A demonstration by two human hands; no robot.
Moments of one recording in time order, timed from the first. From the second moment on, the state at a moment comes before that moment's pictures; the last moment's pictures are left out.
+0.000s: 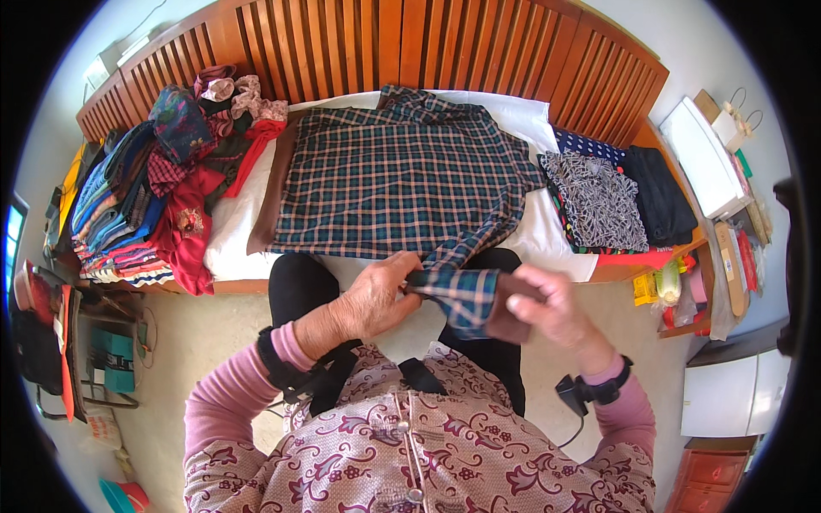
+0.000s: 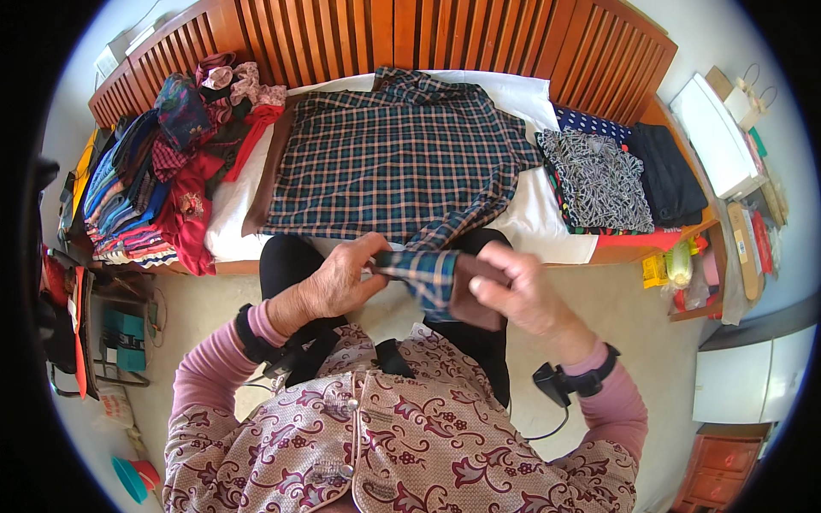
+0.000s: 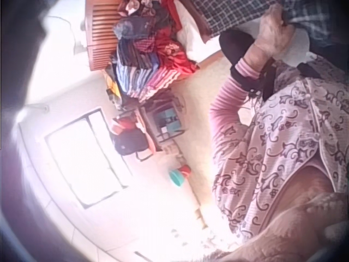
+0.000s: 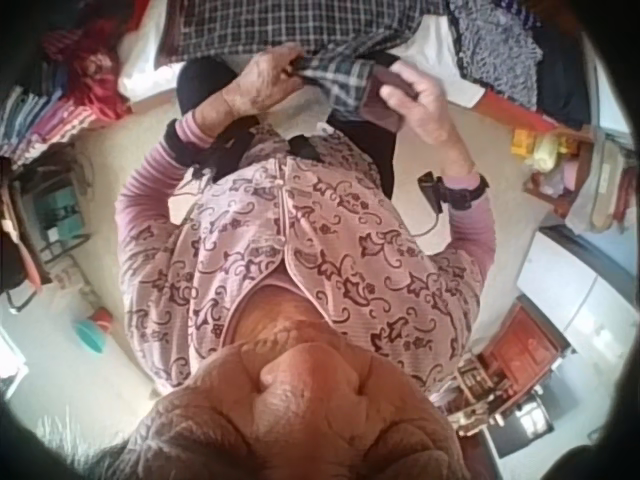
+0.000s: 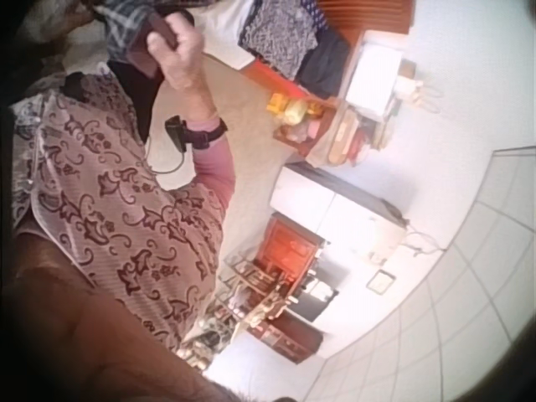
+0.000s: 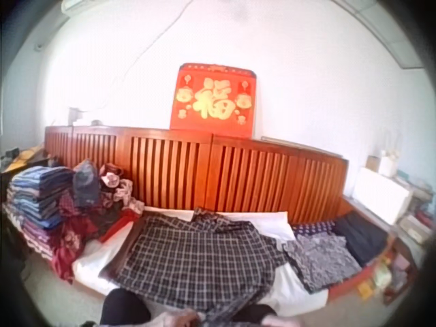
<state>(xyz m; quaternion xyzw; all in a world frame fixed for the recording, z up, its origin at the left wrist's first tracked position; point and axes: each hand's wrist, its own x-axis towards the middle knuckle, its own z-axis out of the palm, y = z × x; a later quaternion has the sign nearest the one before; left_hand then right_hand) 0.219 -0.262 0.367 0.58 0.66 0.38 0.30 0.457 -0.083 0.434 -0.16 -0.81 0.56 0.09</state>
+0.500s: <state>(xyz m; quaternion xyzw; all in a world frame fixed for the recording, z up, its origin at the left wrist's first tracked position) 0.206 -0.251 0.500 0.70 0.50 0.49 0.11 0.378 -0.097 0.555 0.06 -0.86 0.46 0.20</state>
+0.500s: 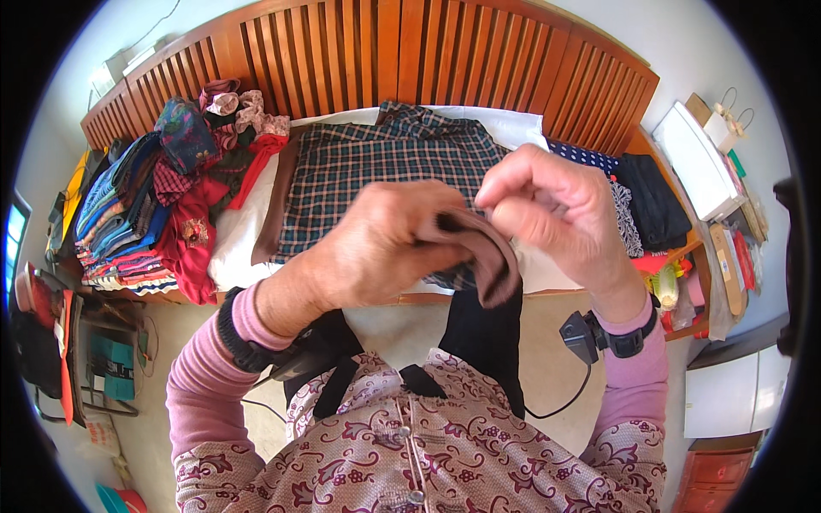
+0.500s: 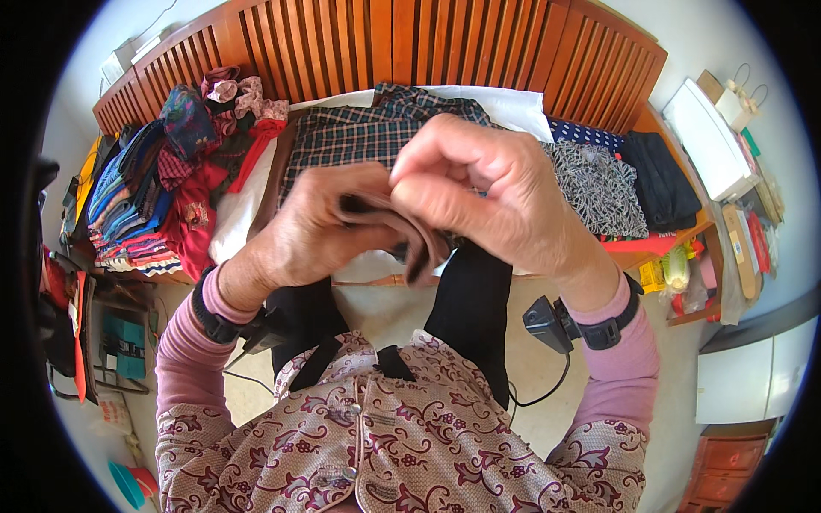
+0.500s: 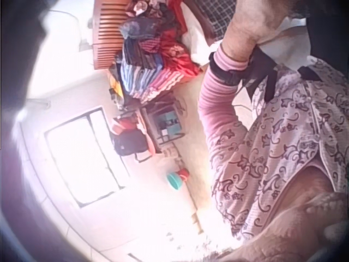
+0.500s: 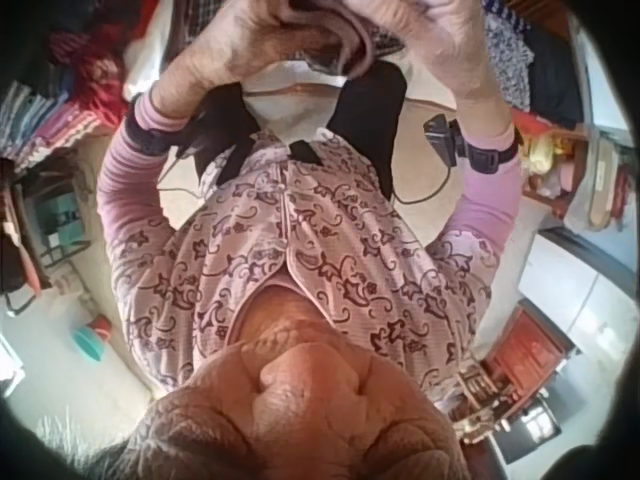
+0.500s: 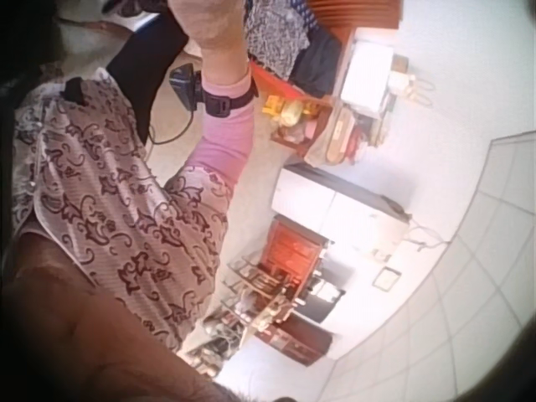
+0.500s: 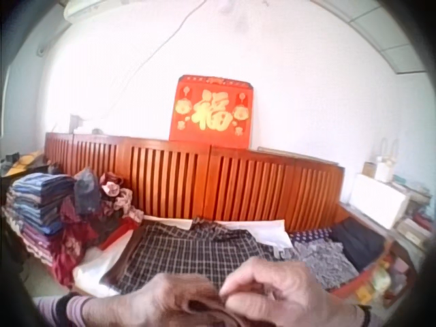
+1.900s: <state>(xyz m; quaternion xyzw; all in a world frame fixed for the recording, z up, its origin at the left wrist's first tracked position) 0.164 -0.272 0.501 0.53 0.60 0.52 0.30 0.353 -0.090 0.474 -0.01 -0.89 0.38 0.24</state>
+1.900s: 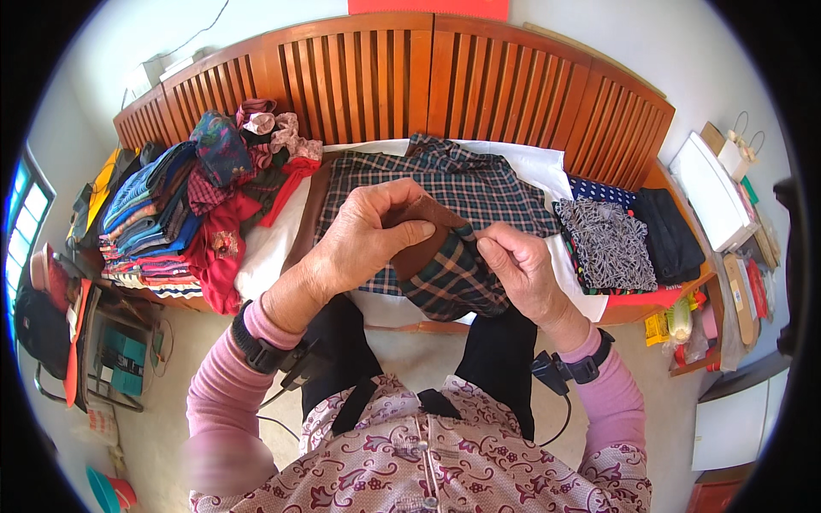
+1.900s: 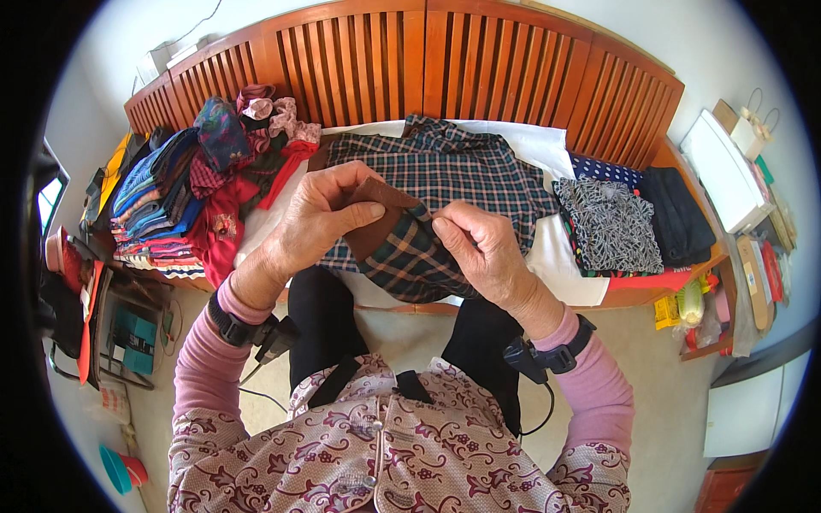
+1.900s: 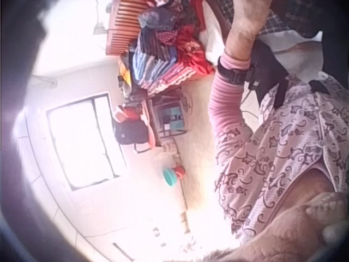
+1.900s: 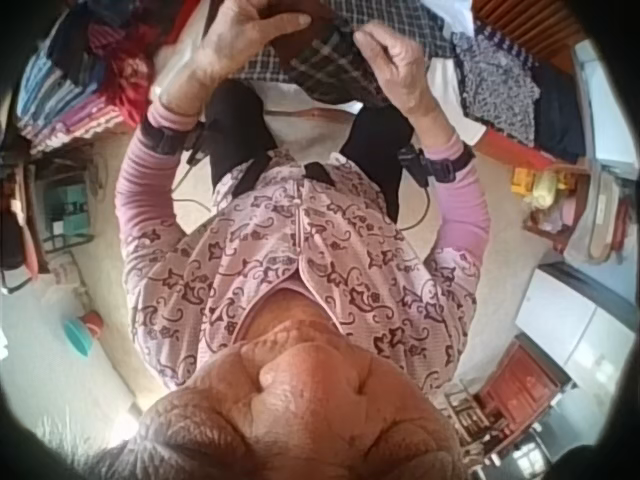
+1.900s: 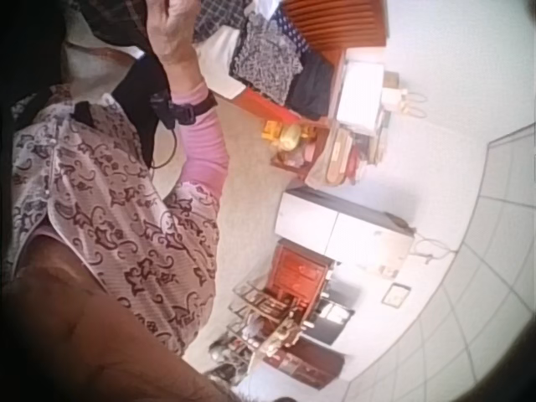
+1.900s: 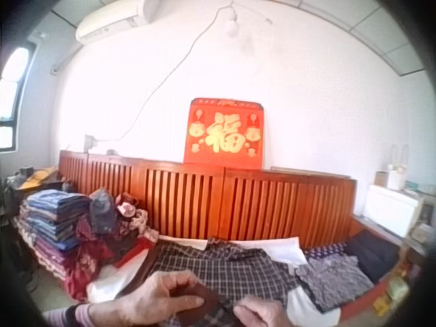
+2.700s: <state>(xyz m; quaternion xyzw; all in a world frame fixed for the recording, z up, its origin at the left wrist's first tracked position) 0.177 -0.281 0.502 0.59 0.56 0.58 0.08 0.355 -0.093 0.496 0.04 -0.84 0.49 0.24</state>
